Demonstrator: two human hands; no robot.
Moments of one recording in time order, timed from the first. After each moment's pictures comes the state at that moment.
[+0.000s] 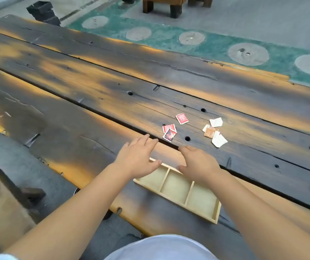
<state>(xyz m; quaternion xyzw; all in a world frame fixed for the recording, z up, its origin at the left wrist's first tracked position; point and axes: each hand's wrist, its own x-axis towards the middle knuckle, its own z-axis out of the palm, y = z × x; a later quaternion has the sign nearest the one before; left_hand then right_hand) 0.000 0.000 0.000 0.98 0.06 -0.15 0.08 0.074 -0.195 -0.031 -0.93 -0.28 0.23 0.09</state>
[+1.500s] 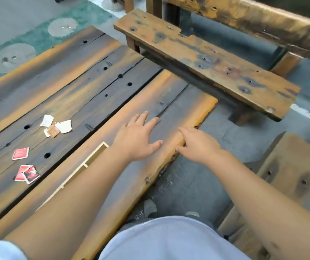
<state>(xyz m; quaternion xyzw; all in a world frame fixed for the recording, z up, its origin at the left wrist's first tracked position) -0.082 -0.285 -0.018 0.80 -0.58 -0.16 0.00 -0.257 -0.403 -0.037 -0.90 0.36 0.14 0.21</state>
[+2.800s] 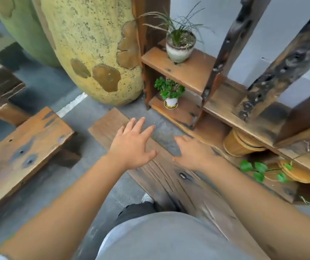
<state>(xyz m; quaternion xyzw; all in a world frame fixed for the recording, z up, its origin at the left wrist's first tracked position) -0.652 -0.526 -0.021 0.12 -0.98 -0.07 -0.13 -0.767 -0.350 -0.057 -0.37 0.88 -0.02 0.29</state>
